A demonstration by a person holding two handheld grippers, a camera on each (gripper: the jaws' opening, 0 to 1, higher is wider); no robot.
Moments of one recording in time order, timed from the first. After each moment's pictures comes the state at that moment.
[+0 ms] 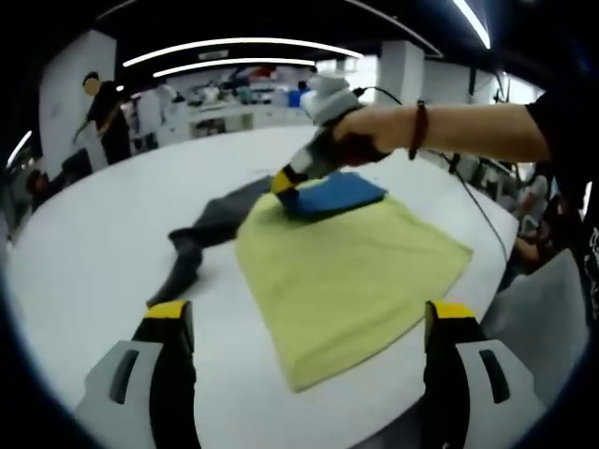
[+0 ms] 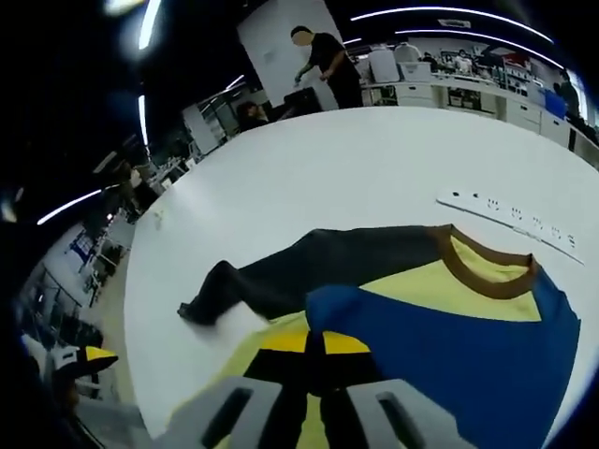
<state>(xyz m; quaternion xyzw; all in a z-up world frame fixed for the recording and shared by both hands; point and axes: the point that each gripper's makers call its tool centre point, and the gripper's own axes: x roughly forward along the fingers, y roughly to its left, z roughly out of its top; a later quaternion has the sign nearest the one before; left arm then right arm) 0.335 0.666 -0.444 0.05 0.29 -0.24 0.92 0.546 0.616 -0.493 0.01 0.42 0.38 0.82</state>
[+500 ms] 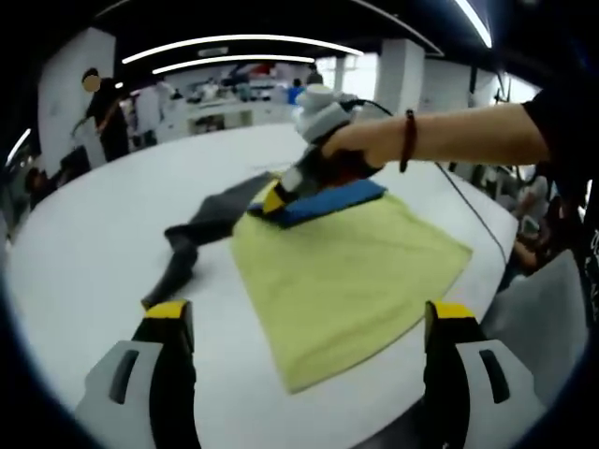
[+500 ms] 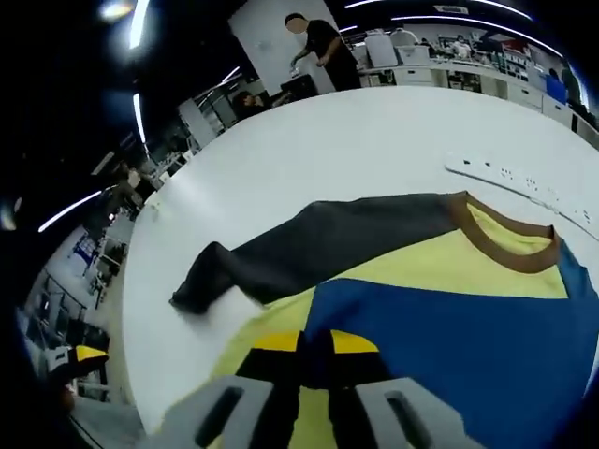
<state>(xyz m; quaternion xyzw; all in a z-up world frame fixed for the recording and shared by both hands) 0.336 0.663 -0.448 0.04 0.30 -0.24 0.92 0.538 0.624 -0.518 0.03 0.45 0.37 0.81</state>
